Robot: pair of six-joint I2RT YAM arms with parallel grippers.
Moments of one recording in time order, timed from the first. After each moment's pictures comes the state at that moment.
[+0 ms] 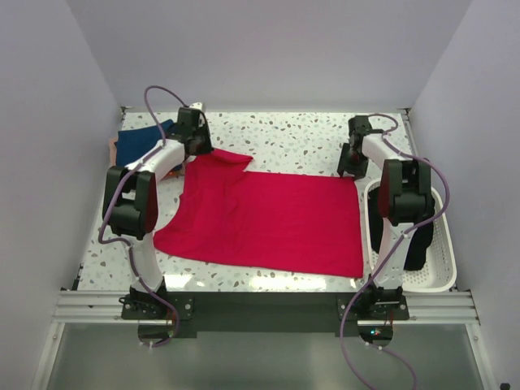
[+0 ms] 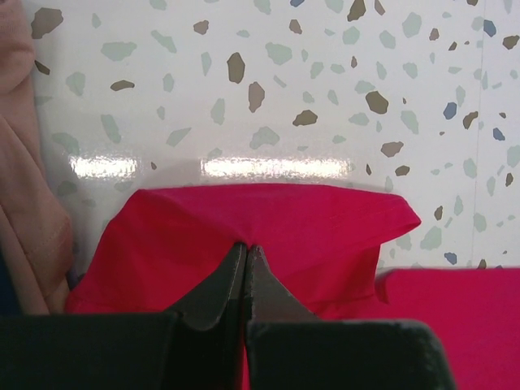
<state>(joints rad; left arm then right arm) -0.19 1.96 1.46 -0.25 0.02 -0.34 0.04 2.12 1.59 -0.71 0.14 0.31</state>
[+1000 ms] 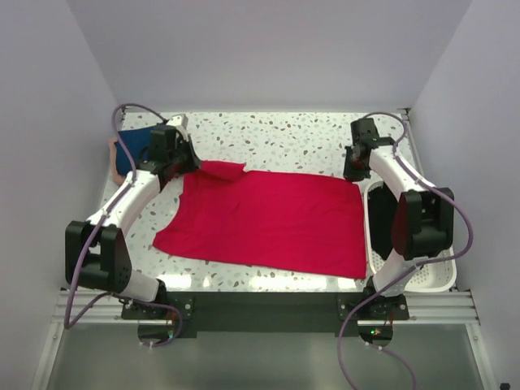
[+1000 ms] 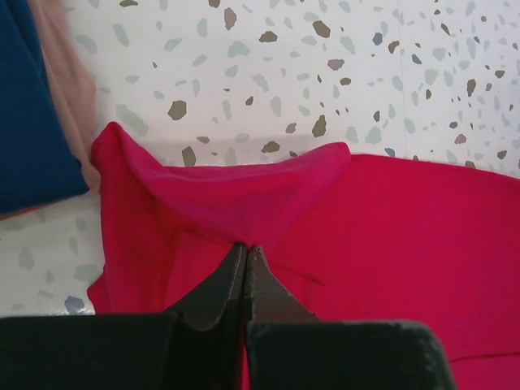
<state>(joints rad) -0.16 1.50 1.10 -0.26 0.12 -0.34 0.09 1.77 1.37 -0.73 0.14 0.27</state>
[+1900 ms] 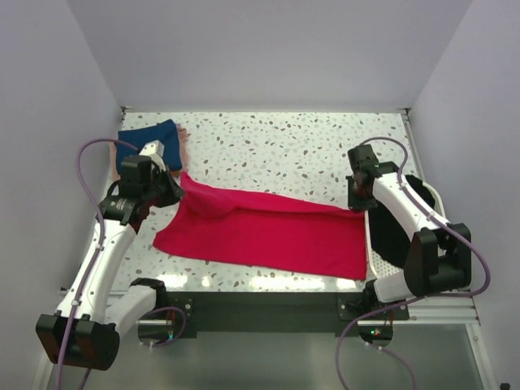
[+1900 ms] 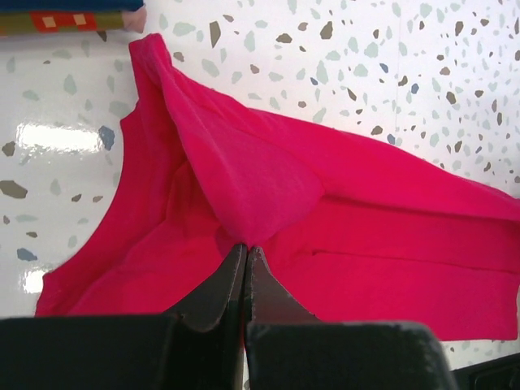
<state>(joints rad) -0.12 0.97 0.92 -0.64 0.14 -0.41 0.18 1.46 1.07 -0.87 0.23 0.24</state>
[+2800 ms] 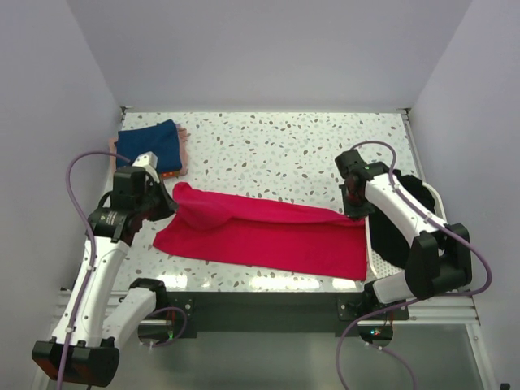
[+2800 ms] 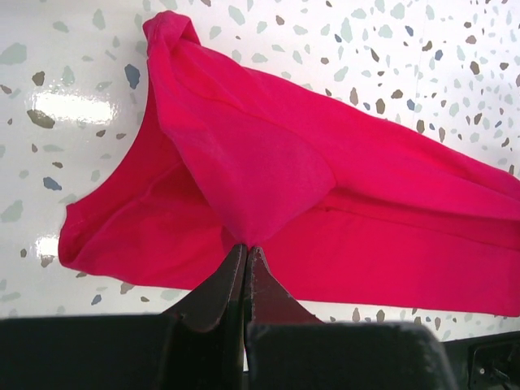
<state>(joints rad) -0.11 0.85 0.94 -0.85 0.10 -0.43 0.29 1.44 1.07 -1.01 0.30 0.25</state>
